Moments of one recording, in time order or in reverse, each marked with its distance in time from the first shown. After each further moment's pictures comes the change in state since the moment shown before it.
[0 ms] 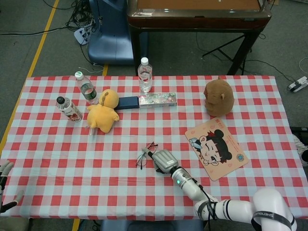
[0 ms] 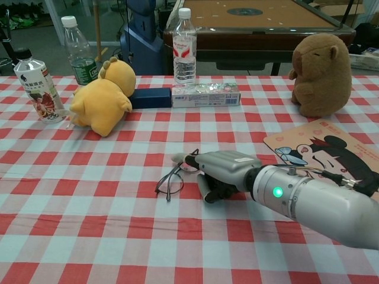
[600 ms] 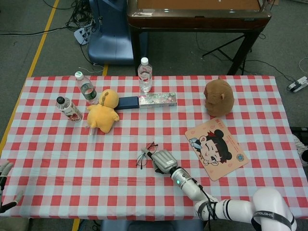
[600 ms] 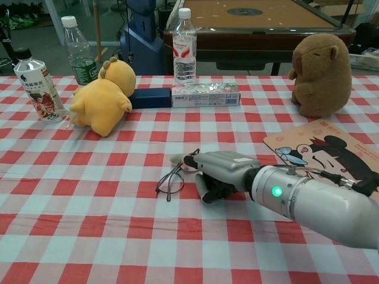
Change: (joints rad) left arm 0.001 0.001 -0.001 0.003 0.003 0.004 -0.006; right arm 0.003 0.009 -0.004 -0.015 -0.018 0.012 0.045
